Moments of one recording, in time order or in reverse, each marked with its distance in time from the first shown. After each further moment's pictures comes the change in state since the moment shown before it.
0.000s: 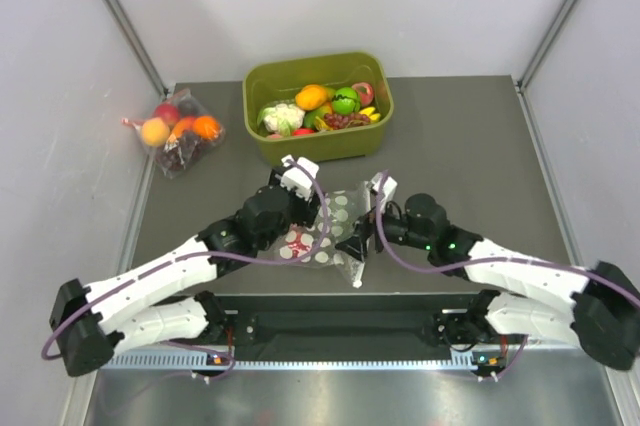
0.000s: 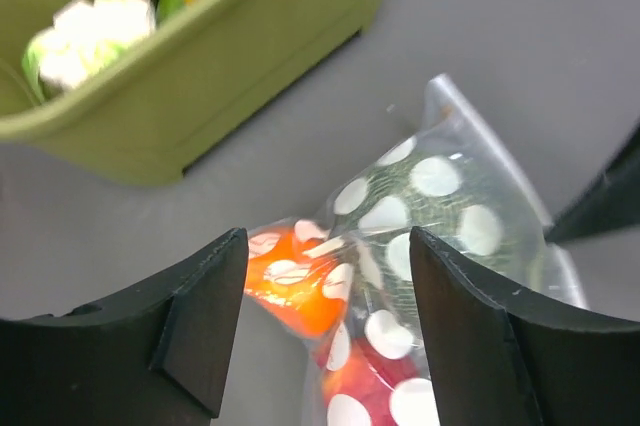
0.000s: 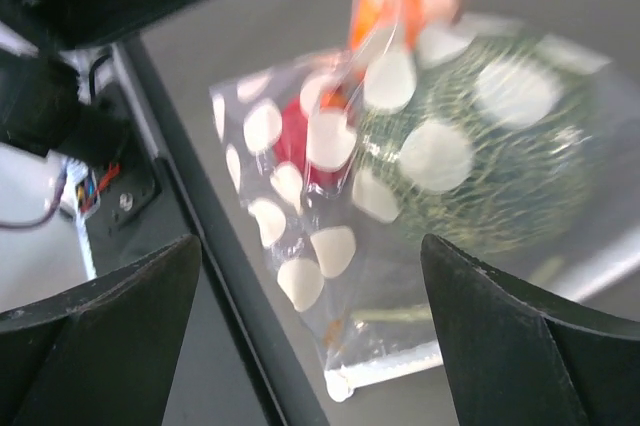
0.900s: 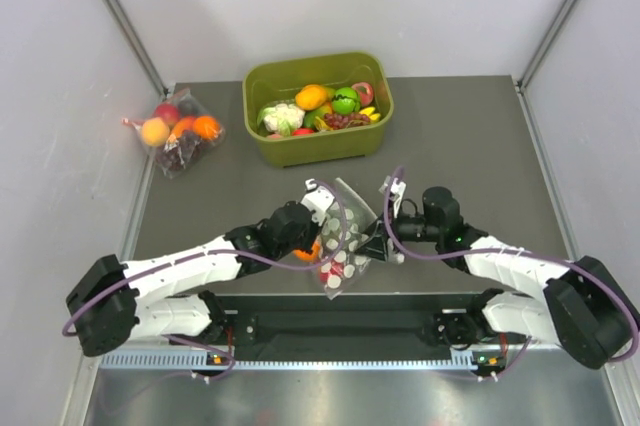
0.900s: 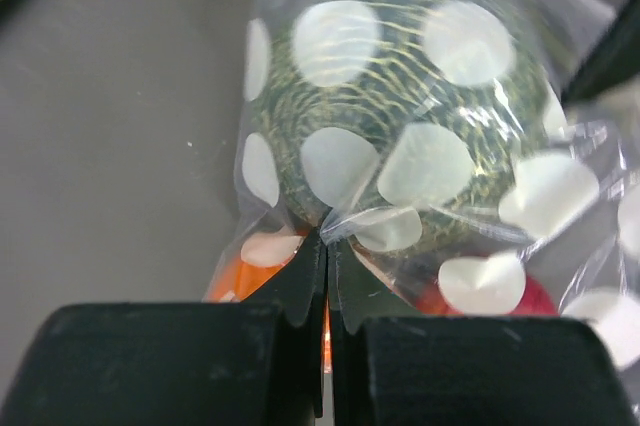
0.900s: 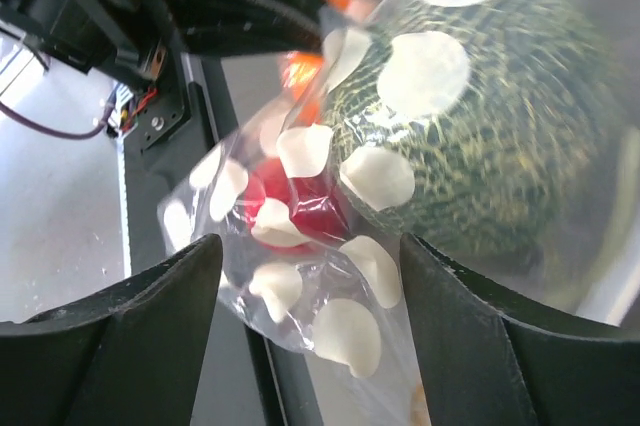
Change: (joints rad) left arm -0.037 0.135 -0.130 -0.009 0.173 -0.141; right arm -0.271 0.049 -0.104 0.099 -0.449 -0.071
